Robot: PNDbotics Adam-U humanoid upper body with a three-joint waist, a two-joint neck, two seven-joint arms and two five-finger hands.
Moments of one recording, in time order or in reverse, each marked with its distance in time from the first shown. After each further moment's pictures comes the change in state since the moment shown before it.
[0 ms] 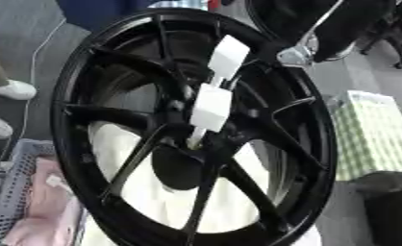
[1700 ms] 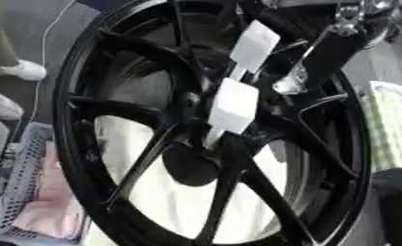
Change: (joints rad) left arm -0.014 -0.001 -0.003 0.000 -0.001 0.000 -0.003; right arm 0.020 0.019 0.033 0.000 0.129 -0.078 -0.027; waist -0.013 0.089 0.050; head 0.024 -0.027
